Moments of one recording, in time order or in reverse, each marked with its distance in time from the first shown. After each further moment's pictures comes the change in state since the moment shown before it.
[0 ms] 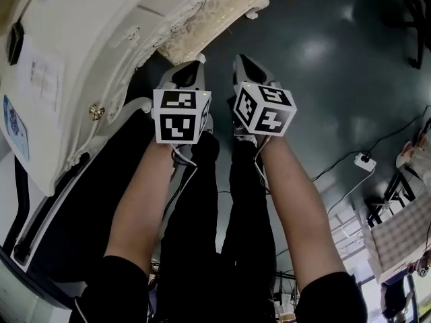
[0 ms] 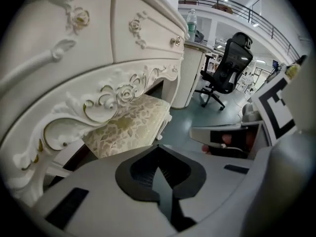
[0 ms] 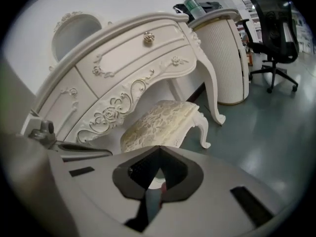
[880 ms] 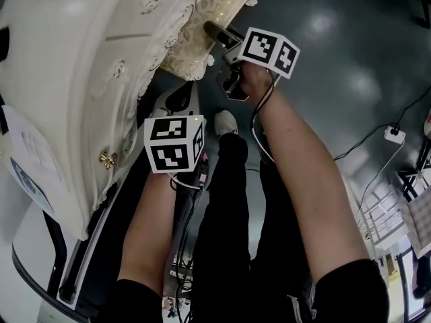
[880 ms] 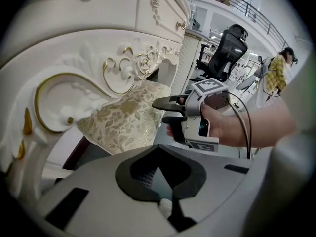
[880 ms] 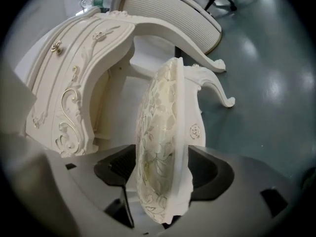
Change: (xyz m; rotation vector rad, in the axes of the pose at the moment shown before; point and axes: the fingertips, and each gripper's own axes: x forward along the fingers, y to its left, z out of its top) left arm 0.007 0.035 -0.040 0.061 0.121 -0.079; right arm 0.130 0.000 0.002 0.689 -0.008 0.250
